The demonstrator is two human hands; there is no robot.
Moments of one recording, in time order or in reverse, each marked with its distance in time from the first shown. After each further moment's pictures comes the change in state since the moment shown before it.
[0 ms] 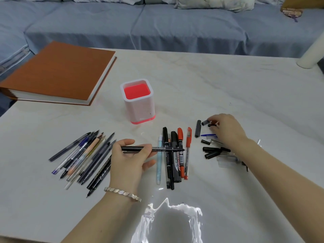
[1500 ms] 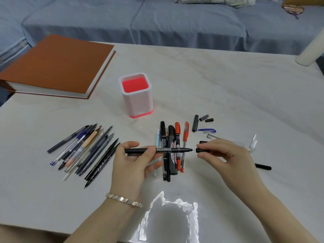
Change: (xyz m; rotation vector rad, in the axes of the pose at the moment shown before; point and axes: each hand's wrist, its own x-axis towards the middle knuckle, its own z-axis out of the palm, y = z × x) left_hand -0.029 -0.003 0.002 -0.106 -0.073 -0.054; right_hand -0.131 -0.052 -0.034 0.701 0.073 -0.210
